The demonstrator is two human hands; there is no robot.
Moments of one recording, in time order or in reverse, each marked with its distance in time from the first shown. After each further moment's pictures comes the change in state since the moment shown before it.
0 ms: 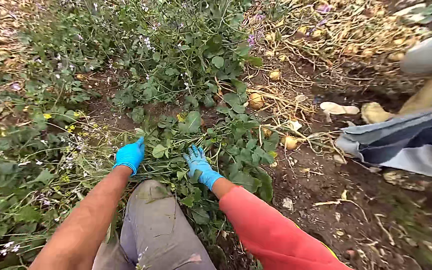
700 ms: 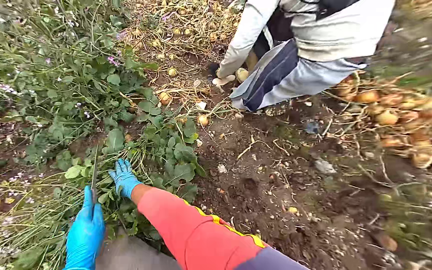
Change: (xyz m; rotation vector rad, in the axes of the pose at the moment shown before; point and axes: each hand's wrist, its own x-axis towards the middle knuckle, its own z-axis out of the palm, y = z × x) left_hand -0.120 0.077 0.030 -0.262 0.181 0.282; right_hand 0.050 -0.028 -0.006 0.310 0.139 0.160
